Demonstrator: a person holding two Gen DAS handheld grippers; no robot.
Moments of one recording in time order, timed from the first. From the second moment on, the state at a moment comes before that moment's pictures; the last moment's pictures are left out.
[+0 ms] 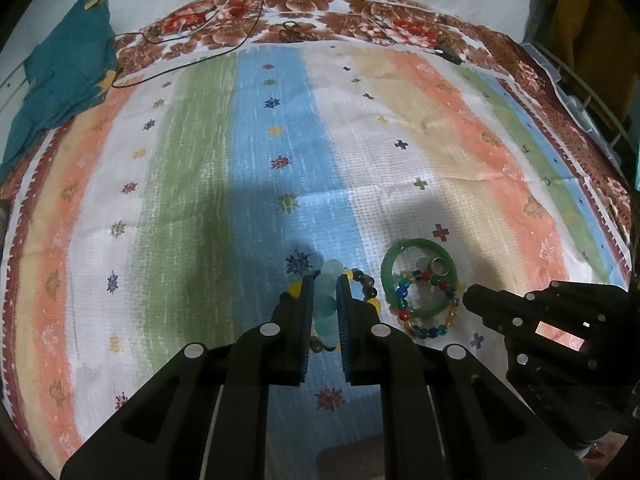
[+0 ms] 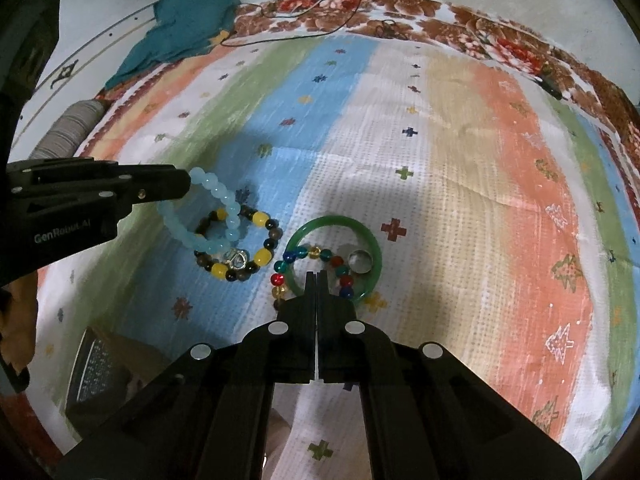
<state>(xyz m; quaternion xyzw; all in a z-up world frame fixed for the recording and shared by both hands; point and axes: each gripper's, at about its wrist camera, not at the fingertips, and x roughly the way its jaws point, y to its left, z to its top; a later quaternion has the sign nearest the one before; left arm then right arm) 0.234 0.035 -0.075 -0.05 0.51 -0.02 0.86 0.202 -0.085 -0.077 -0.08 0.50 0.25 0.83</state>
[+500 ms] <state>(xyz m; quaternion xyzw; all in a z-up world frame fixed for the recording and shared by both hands) 0.236 0.039 -0.086 -0.05 0.52 -0.02 0.85 0.203 -0.073 -0.092 -0.09 0.52 0.27 0.81</state>
